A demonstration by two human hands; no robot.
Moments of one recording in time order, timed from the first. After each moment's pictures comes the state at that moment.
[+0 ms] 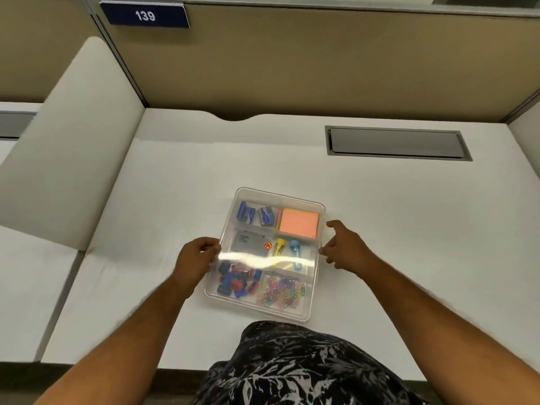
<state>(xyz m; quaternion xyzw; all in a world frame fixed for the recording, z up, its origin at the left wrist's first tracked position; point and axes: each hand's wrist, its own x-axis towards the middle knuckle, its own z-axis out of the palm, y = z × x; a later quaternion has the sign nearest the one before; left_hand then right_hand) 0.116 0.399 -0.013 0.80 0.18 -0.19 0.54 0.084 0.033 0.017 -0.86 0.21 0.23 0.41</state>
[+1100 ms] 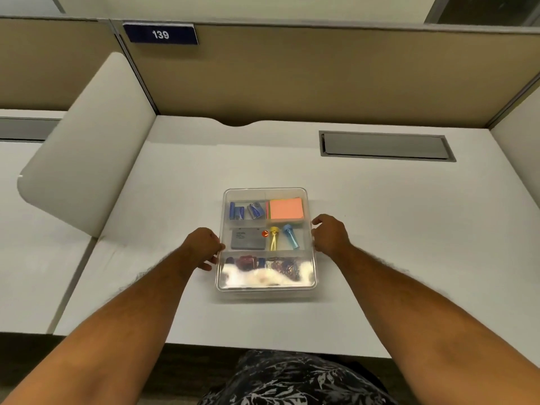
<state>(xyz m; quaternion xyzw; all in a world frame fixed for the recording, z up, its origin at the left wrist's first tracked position) 0.102 0.375 0.037 0.84 0.18 -0.33 0.39 0.075 0.044 -0.014 -0.87 0.23 0.11 0.42</state>
